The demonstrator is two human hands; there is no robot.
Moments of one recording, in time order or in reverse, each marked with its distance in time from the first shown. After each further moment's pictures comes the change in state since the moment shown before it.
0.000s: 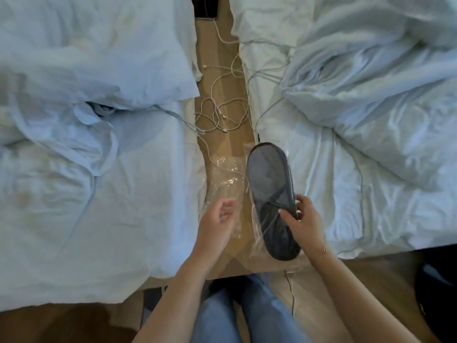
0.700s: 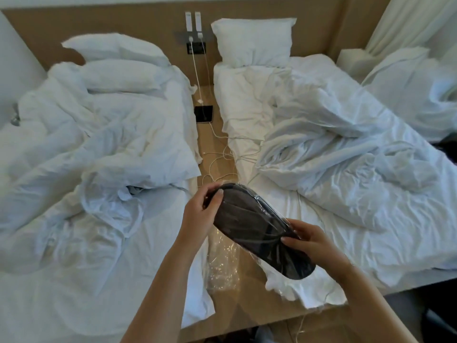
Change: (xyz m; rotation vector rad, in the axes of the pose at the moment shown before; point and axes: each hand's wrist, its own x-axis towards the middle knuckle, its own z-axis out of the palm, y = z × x) left_hand -0.115 0.208 -0.061 0.081 0.142 0.555; right_hand -0.128 -0.144 -0.160 0.220 -0.353 -0.351
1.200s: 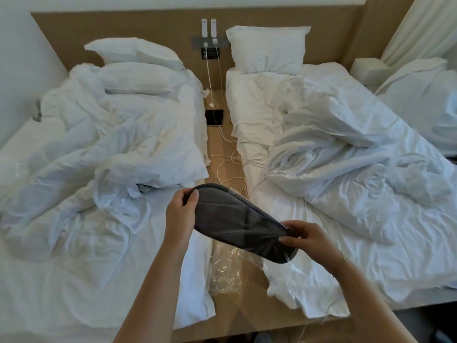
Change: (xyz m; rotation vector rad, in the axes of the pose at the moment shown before) left_hand 0.002 -0.009 -0.028 -0.051 0.347 -0.222; right_hand 0.026 0.008 -0.006 -0.133 0.004 0.015
